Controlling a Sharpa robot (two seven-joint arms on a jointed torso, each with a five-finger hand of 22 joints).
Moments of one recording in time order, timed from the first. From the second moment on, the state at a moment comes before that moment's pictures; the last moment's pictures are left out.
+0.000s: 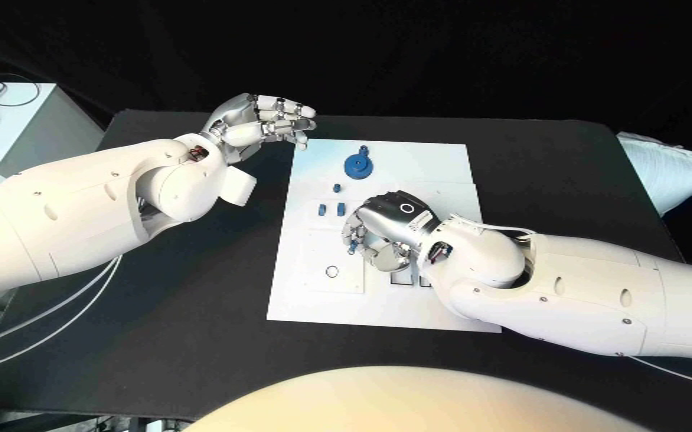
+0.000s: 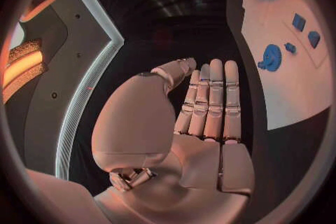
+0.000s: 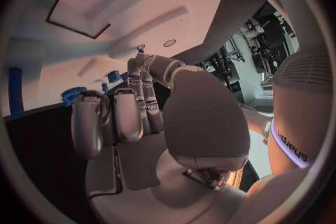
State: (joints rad) left arm 1.19 -0.86 -0.03 1.43 -0.18 -0.06 0.36; left_hand 1.36 -0.18 0.54 -0.04 0.27 0.95 0.18 0.25 0.24 1.15 0.12 0.19 0.08 0.98 0.06 0.73 0.31 0.18 0.81 0.16 0.77 0.67; right arm 1.07 -0.71 -0.17 1.71 -1.80 -0.43 -0.24; right_hand 1.35 -0.22 0.70 -0.04 0.23 1.14 0.11 0.21 0.44 1.33 0.06 0.07 0.13 1.47 -0.03 1.29 1.16 0.05 1.47 0.07 1.40 1.31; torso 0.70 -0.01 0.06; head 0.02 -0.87
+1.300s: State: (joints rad) left arm 1.19 -0.87 -0.03 1.43 -0.18 -0.06 0.35; left_hand 1.36 -0.18 0.54 -0.04 0.27 0.95 0.18 0.25 0.24 1.15 0.12 0.19 0.08 0.98 0.06 0.73 0.31 0.18 0.81 0.16 0.77 0.67; right arm 1.06 -0.69 -0.16 1.69 -1.83 -0.41 -0.25; right_hand 1.34 -0.21 0.70 -0.05 0.23 1.14 0.11 0.21 0.44 1.33 0.06 0.07 0.13 1.47 -0.03 1.29 1.15 0.05 1.47 0.07 1.40 1.31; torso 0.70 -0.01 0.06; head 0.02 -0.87
